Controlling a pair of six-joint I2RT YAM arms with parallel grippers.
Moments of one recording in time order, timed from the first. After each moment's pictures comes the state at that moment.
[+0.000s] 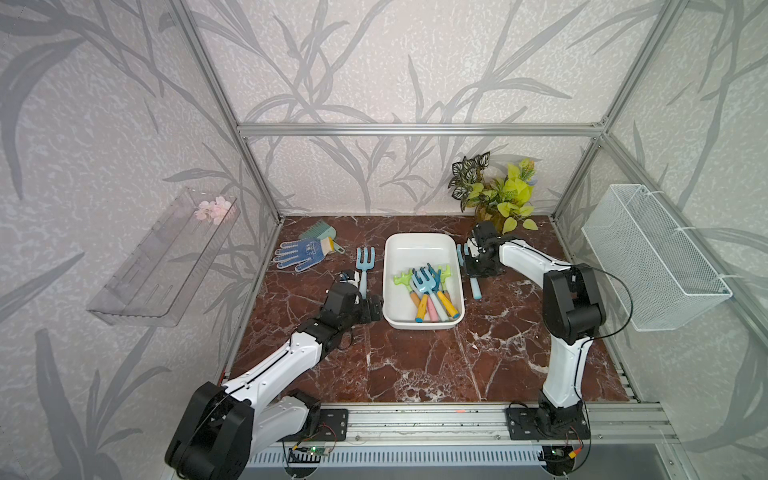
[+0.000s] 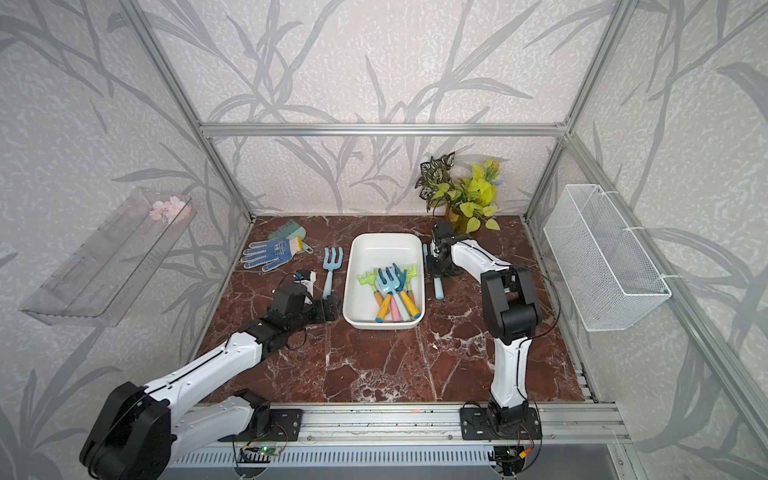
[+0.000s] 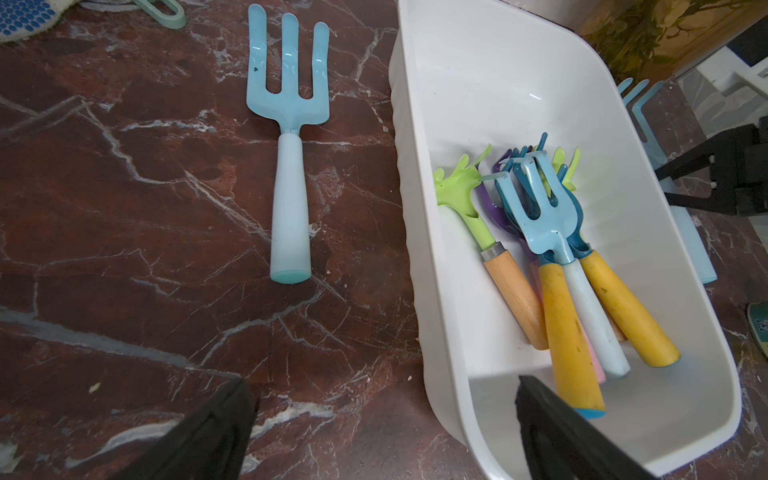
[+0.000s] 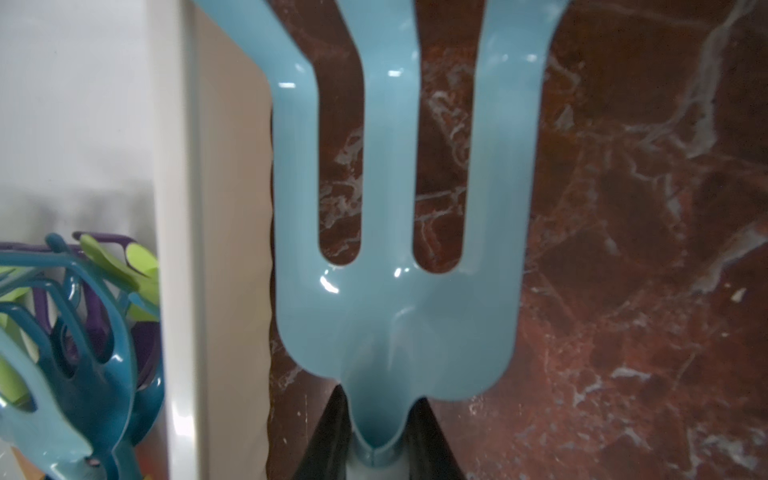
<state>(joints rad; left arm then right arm) -0.43 1.11 0.52 -0.10 -0.03 -0.47 0.27 2.02 1.50 -0.69 -0.07 0.25</state>
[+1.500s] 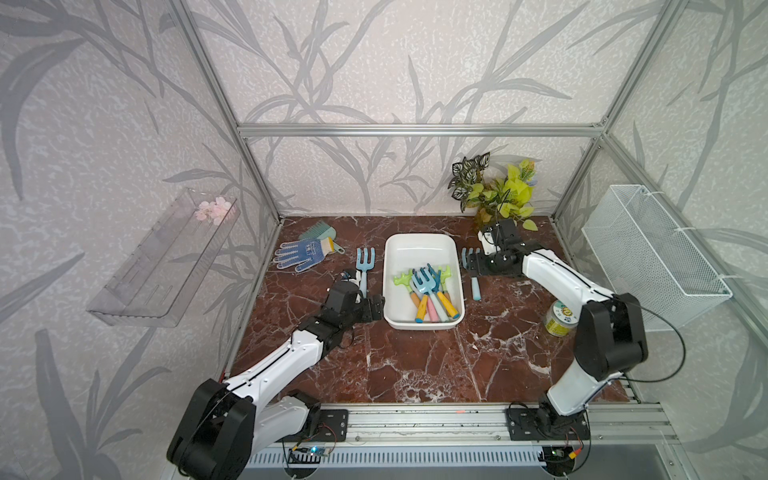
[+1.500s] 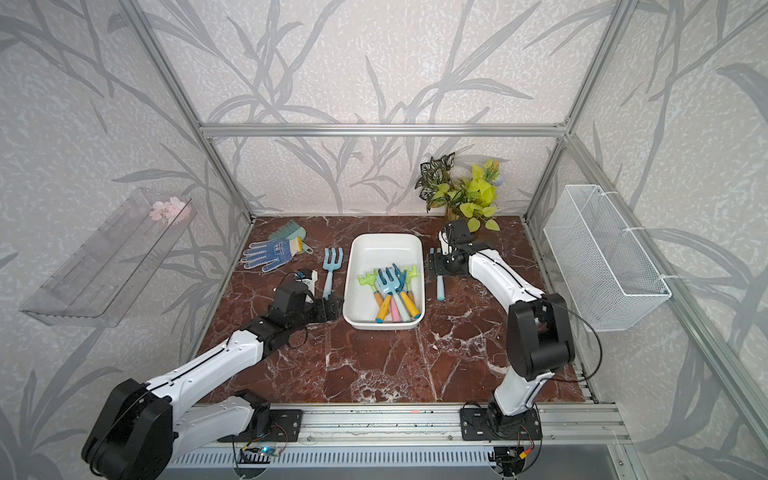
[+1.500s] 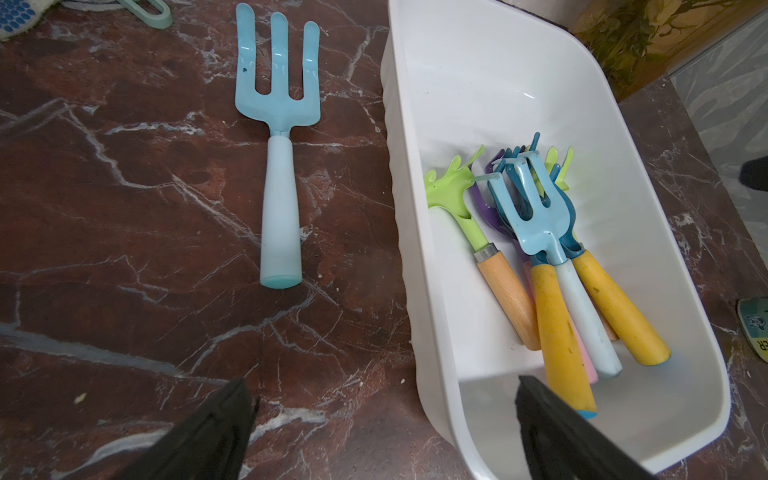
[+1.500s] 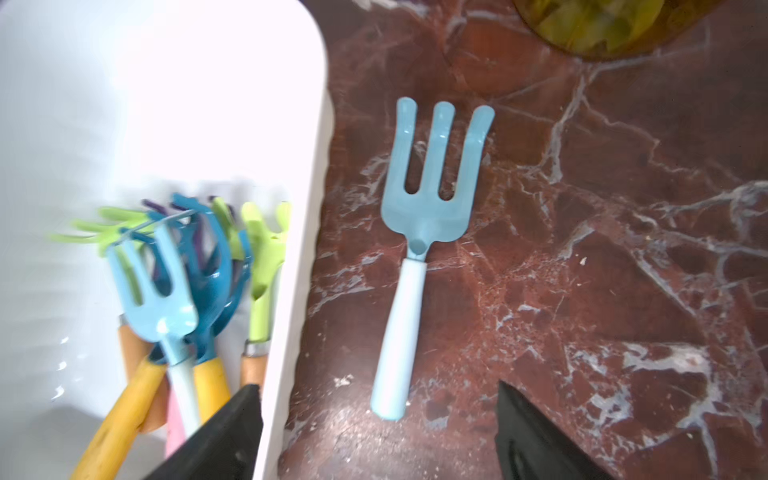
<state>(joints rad) -0.43 1.13 0.54 -0.10 -0.01 -0.46 0.28 1.65 1.30 -0.66 -0.08 0.15</state>
